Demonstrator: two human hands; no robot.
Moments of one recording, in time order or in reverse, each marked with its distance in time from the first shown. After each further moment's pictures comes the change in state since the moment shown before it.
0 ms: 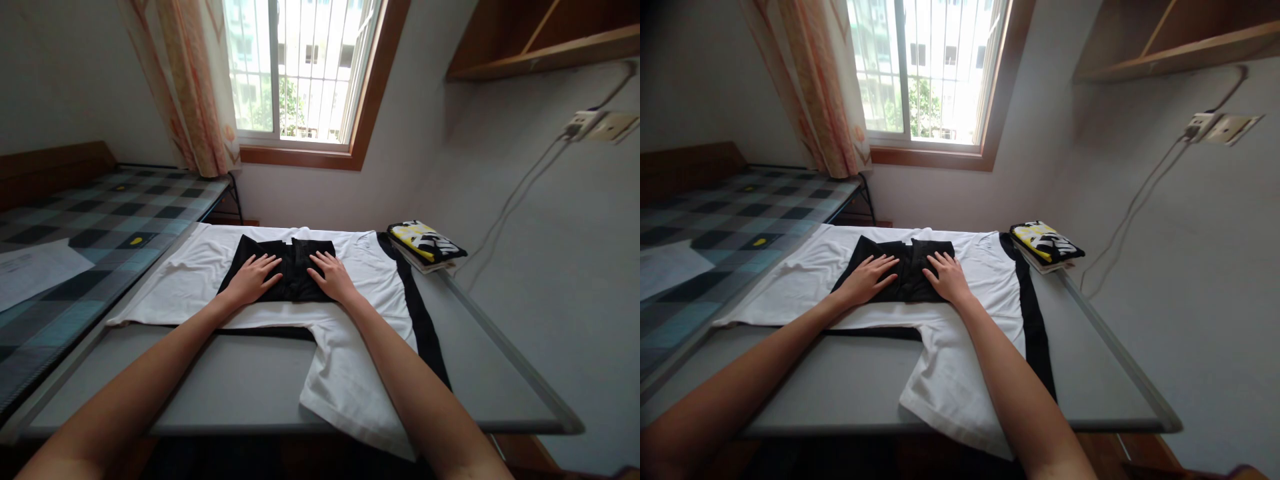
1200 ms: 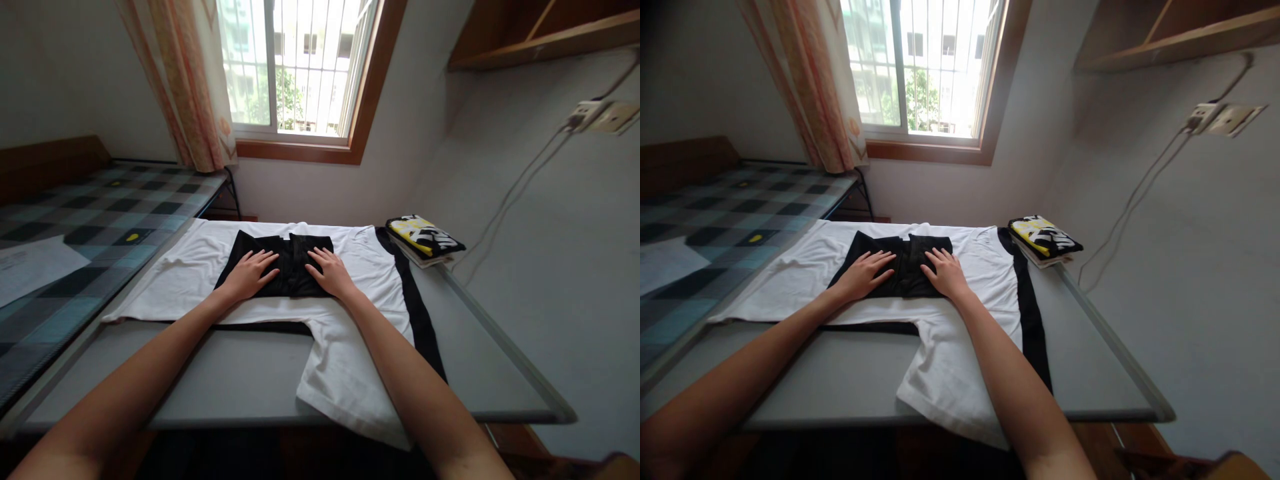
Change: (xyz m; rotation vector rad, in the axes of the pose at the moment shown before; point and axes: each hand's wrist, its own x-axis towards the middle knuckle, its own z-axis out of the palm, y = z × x) left_hand 0.000 0.004 -0.006 -0.007 -0.039 -0.027; right_hand -0.001 0.003 0.002 0.031 0.020 0.000
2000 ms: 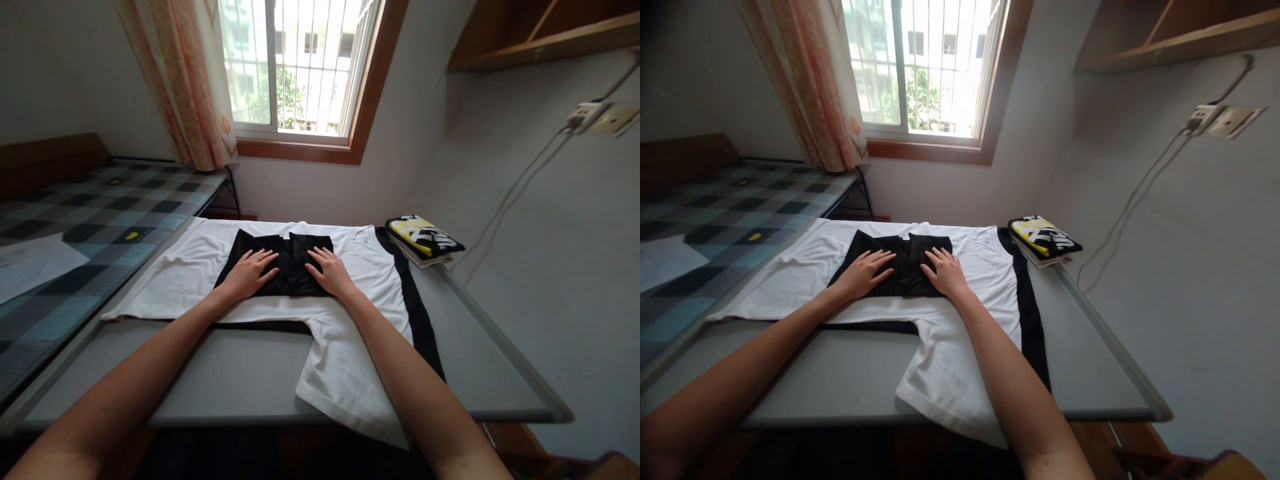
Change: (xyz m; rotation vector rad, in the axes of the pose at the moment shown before) left_hand 0.000 -0.001 0.001 -0.013 0.010 0.003; right_hand 0.000 0.001 0.000 0.005 0.011 -0.004
